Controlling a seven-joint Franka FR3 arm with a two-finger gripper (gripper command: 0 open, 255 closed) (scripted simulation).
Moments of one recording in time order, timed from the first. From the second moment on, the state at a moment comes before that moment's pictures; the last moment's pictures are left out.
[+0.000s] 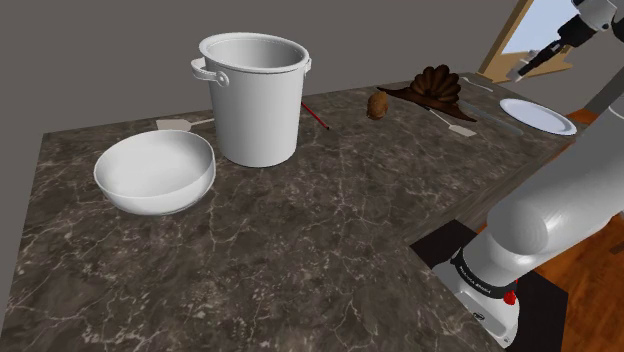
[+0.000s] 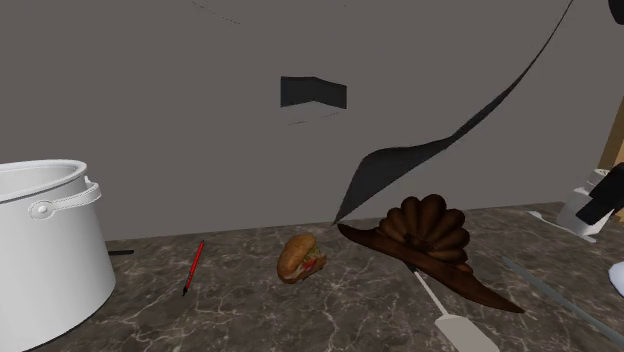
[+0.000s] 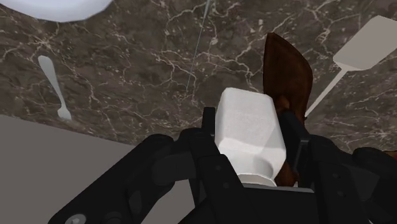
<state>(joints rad) -0.41 0.02 -0.96 -1.71 0.40 1.83 -1.46</state>
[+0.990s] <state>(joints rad) -0.42 0.07 -0.97 -1.87 0.47 1.99 -1.57</state>
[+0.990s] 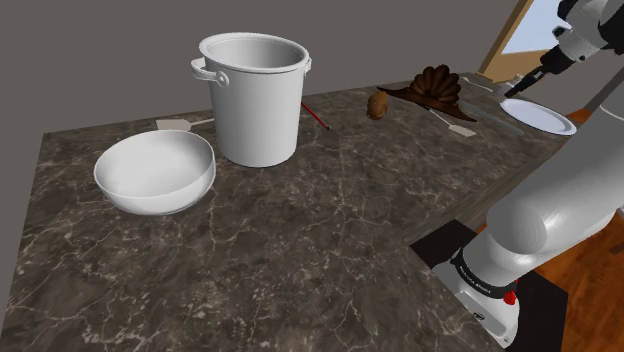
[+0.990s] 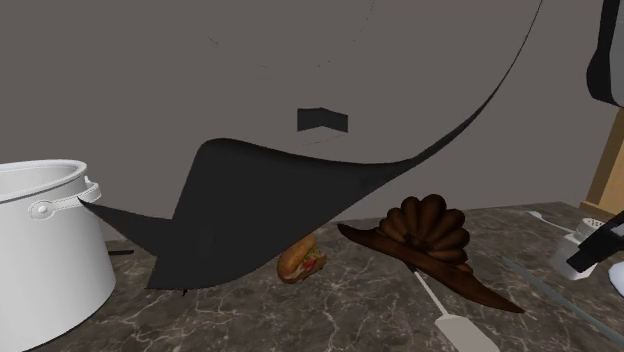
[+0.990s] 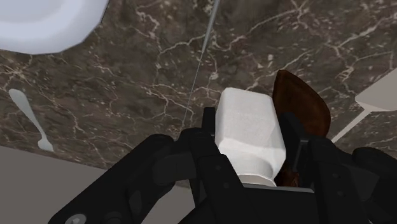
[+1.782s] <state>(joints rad) -0.44 0.14 -0.95 -1.98 0.57 2.10 -1.66</state>
